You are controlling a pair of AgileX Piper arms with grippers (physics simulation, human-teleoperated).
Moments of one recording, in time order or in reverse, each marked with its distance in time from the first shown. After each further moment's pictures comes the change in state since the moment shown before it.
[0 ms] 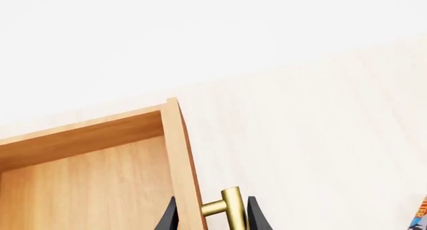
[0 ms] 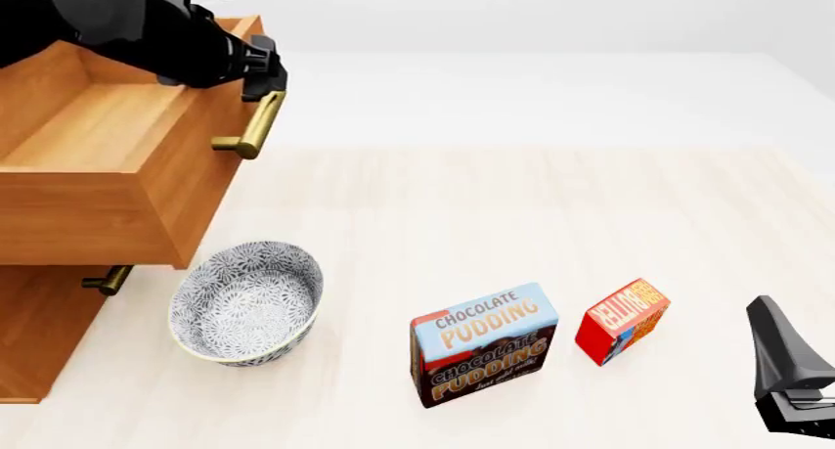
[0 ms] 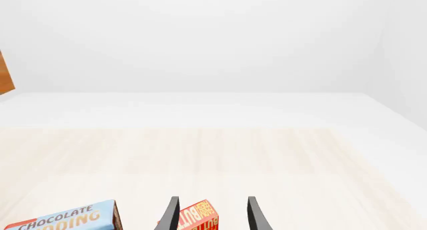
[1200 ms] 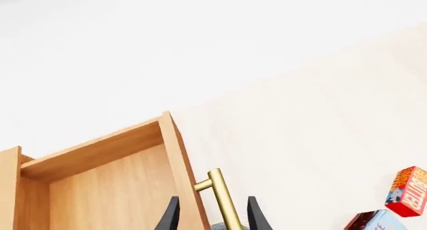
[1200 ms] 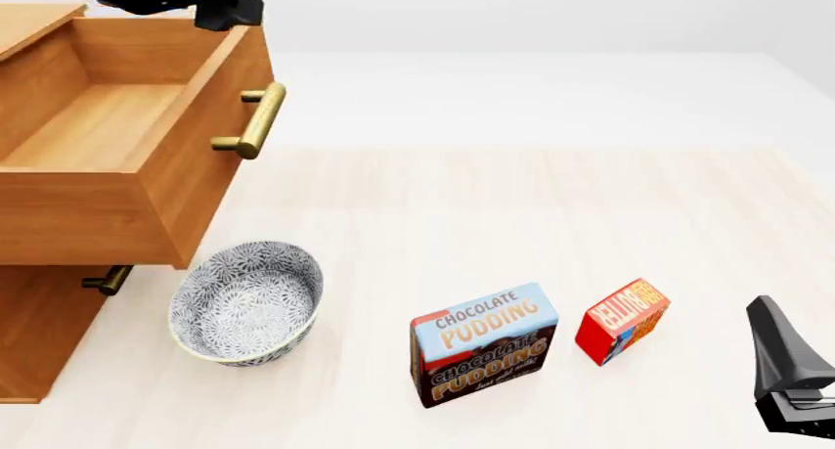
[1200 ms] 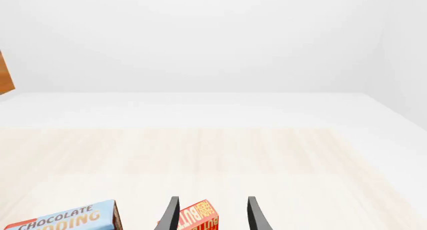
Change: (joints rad) left arm -0.045 -0.149 -0.133 0.174 0.114; right arm 0.000 0.000 0.000 0.000 0.000
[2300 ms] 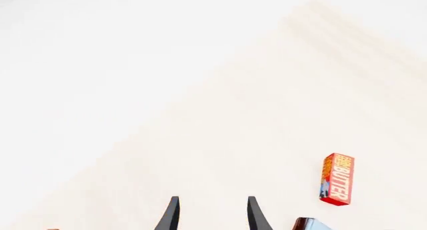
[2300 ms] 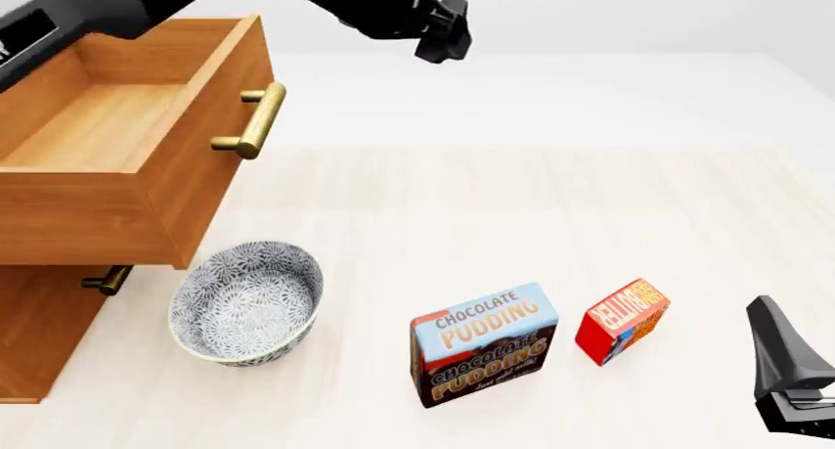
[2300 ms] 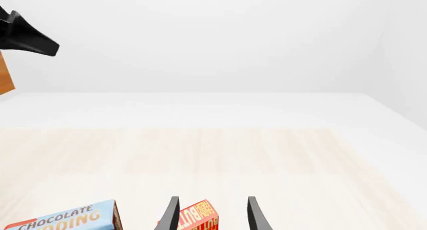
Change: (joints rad) left arm -0.337 0.398 -0.373 0.029 0.013; right arm 0.000 0.000 0.000 0.000 0.000
